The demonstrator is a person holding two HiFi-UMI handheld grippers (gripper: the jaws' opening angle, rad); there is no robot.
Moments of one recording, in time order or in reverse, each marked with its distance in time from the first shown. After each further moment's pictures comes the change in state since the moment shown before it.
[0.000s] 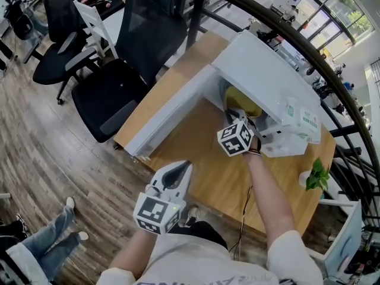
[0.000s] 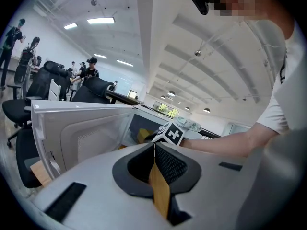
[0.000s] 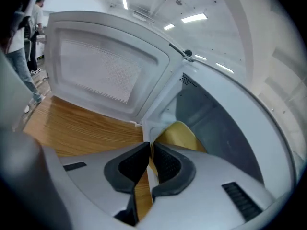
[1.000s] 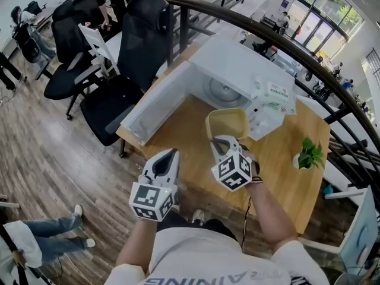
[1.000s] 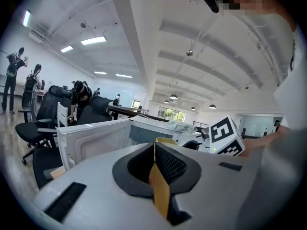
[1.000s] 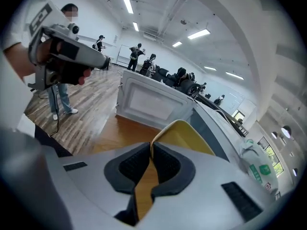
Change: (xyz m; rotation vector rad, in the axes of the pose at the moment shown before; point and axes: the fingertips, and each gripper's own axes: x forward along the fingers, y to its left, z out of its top) left arm -0.054 -0.082 0.005 0.135 -0.086 0.120; right arm -0.230 0.090 -0.024 -0.020 -0.196 0.176
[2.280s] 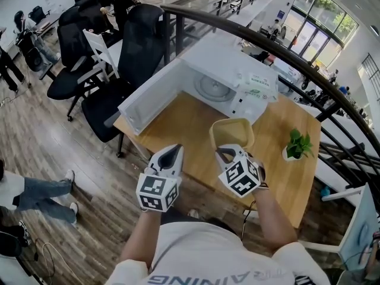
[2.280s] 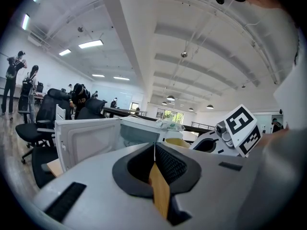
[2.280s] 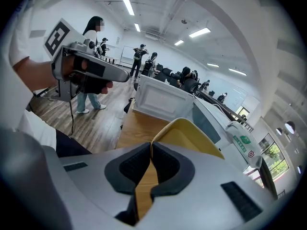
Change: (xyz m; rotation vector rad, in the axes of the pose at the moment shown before) left arm -0.029 -0.081 -0.021 0.023 -0.019 -0.008; right arm -0.112 0.047 -0.048 0.015 0.009 0.071
